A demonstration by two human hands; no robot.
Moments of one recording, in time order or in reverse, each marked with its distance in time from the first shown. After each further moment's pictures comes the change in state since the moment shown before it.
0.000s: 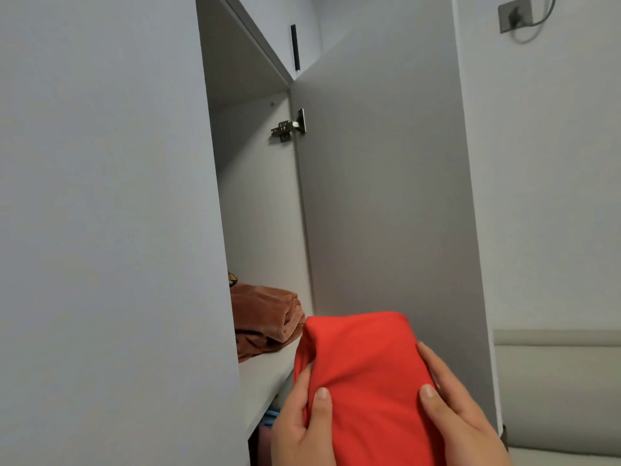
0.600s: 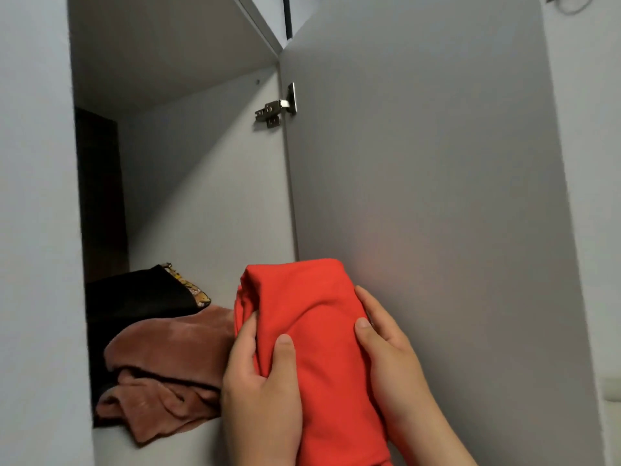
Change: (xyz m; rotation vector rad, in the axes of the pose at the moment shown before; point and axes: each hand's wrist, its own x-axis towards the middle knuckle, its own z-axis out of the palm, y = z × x) left_hand 0.138 -0.014 0.055 0.104 0.311 0.202; right_hand 0.181 0.028 0.087 0.147 -0.209 -0.077
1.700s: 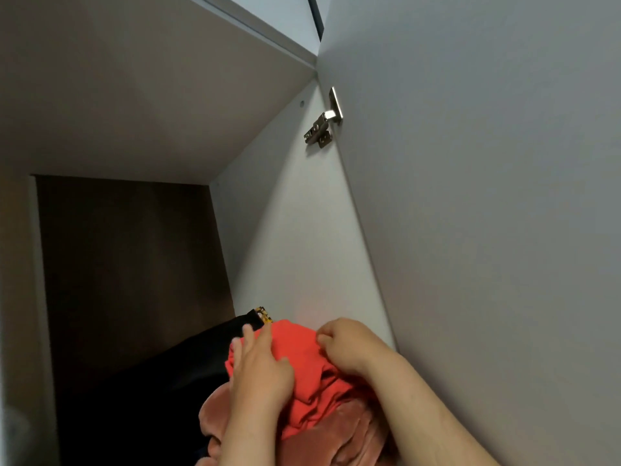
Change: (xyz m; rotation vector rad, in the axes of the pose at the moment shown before) left_hand 0.197 -0.061 -0.016 1.173 -0.029 -0.035; right_hand 0.190 0.093 0.133 -0.809 -0.619 -0.077
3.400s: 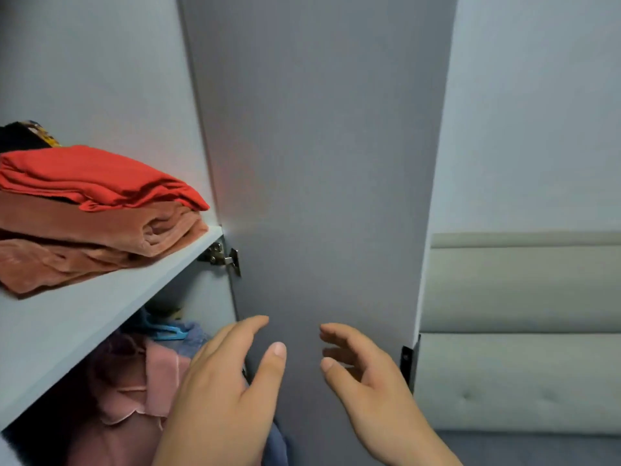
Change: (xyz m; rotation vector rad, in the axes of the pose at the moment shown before) left_hand -0.324 -0.026 -0.012 -0.544 -0.446 0.450; right_hand -0.443 0.008 0.023 0.376 0.408 0.442
